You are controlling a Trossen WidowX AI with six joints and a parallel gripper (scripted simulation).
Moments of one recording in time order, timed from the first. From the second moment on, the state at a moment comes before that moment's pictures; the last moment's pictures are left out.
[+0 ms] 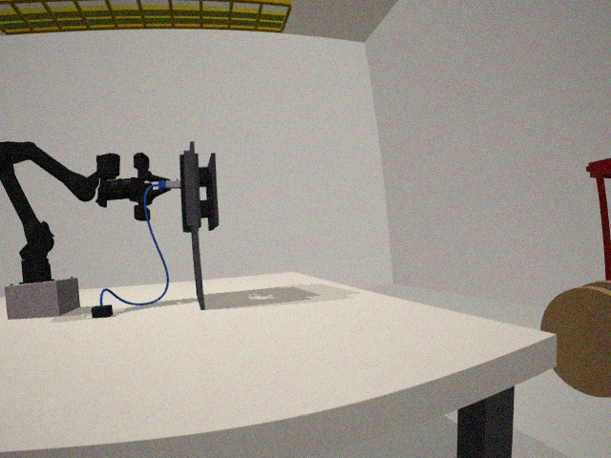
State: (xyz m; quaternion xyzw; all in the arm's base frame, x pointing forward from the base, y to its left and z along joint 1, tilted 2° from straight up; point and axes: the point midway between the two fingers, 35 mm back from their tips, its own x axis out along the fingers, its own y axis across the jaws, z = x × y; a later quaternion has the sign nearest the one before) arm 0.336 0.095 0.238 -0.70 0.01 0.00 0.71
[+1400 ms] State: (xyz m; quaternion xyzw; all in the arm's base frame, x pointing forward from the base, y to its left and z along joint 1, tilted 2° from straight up) arm 0.327 0.101 0.195 -0.70 0.01 0.00 0.71
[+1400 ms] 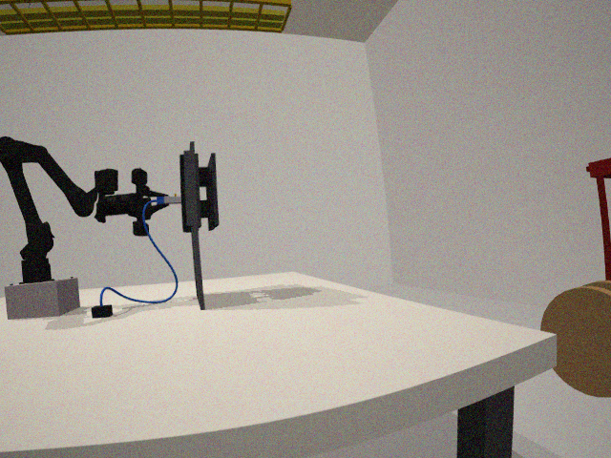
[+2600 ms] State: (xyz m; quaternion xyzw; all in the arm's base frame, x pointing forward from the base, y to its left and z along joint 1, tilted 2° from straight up) arm 0.328 0.099 0.150 -0.70 0.03 -0.02 0.71
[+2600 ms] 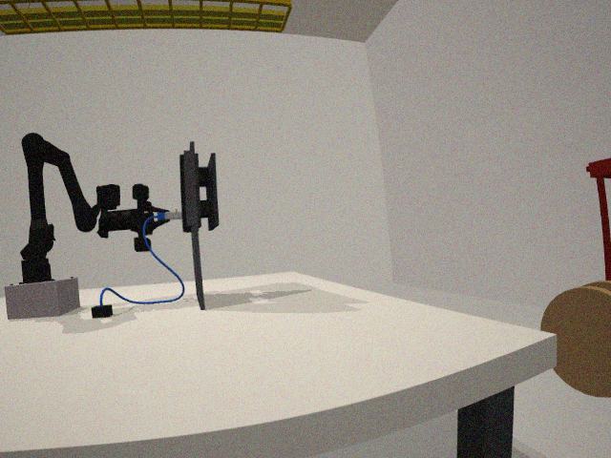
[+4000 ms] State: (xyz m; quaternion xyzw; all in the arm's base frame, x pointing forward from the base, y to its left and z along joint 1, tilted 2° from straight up) arm 0.348 0.098 0.151 -0.70 0.04 -0.03 0.71
